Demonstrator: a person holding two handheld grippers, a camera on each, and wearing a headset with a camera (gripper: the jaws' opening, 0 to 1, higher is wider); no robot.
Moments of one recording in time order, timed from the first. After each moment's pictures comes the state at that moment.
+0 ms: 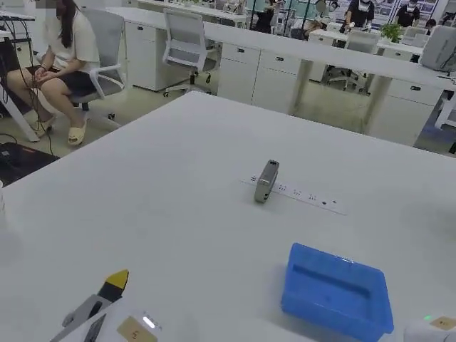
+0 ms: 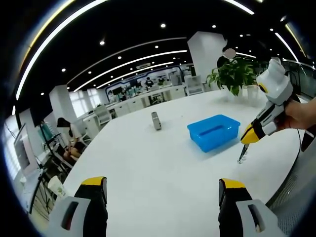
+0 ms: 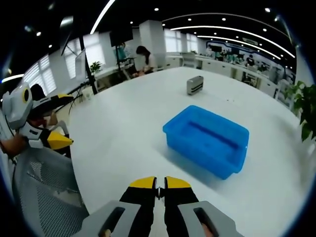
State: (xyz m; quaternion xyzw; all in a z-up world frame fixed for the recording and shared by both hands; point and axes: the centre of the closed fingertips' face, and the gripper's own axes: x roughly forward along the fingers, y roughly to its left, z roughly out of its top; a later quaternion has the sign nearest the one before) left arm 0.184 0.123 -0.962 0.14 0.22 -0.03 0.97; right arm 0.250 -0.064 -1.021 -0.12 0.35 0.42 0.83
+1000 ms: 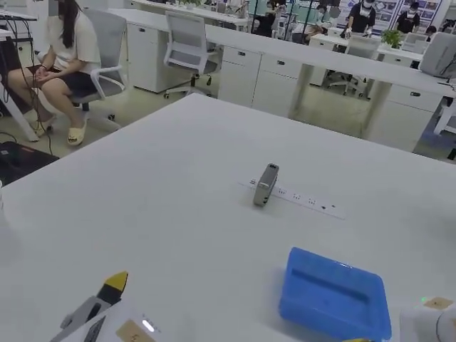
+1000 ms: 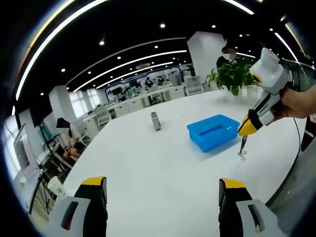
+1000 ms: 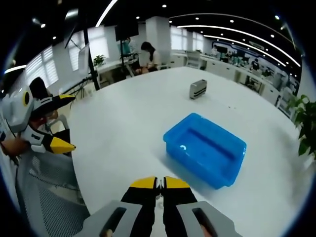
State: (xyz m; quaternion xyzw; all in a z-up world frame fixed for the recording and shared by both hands) left arm 0.184 0.122 -0.962 0.14 0.22 -0.04 0.97; right arm 0.260 -0.060 -0.992 -0.15 0.35 0.43 0.82
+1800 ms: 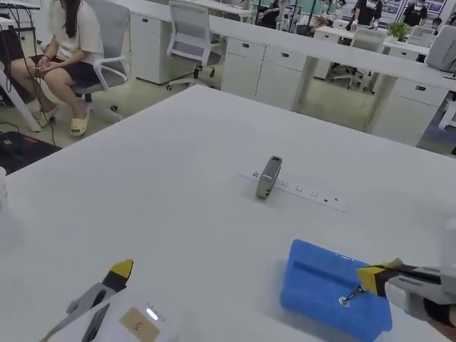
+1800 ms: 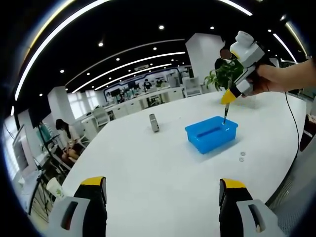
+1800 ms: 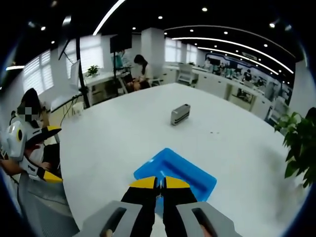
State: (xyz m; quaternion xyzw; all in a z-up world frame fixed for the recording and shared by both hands) left arm 0.184 0.119 -0.960 0.13 0.21 -0.05 0.97; right arm 0.338 -0.065 -0.936 -0.15 0.29 0.40 0.85
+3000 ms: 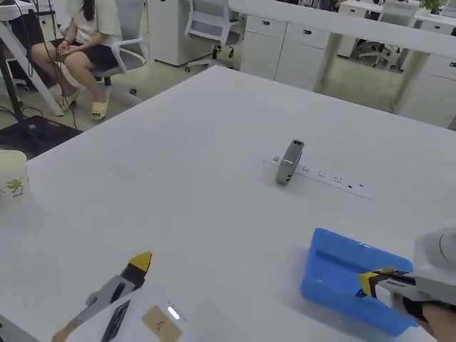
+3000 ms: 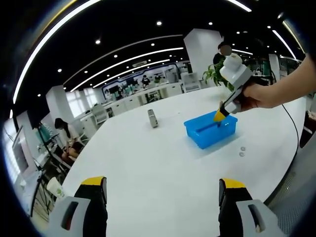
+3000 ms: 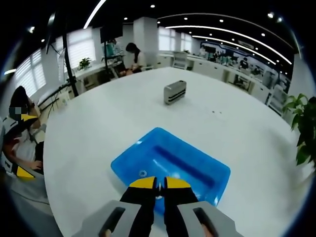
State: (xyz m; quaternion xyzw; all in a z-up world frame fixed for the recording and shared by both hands) left arm 0.184 0.119 -0.968 0.15 0.23 -0.05 0.96; right arm 0.364 -0.060 -1.009 -0.14 0.34 0.38 0.85
